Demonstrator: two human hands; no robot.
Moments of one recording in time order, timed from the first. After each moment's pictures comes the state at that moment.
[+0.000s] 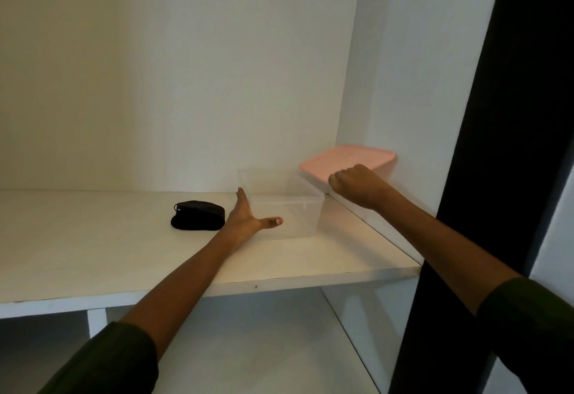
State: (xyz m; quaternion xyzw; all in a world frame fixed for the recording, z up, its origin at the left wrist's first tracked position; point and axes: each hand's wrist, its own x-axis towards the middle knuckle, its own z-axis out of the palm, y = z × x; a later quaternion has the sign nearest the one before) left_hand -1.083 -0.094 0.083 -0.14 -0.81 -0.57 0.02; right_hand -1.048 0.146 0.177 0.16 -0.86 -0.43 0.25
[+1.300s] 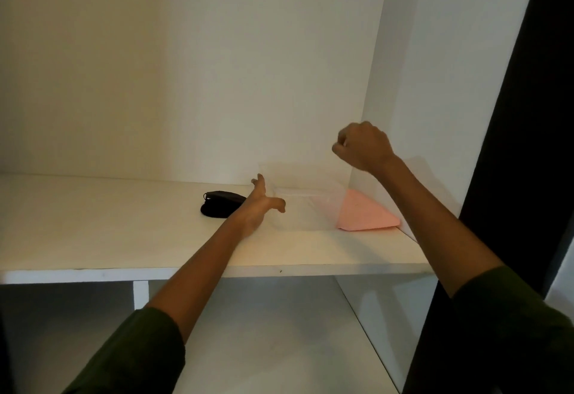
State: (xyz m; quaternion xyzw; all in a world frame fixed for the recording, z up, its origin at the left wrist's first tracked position) left_hand -1.071 -0.111 0.099 -0.15 -0.71 -0.69 -0.05; right_hand -1.034 0.085 0.224 0.05 -0.93 0.02 0.35
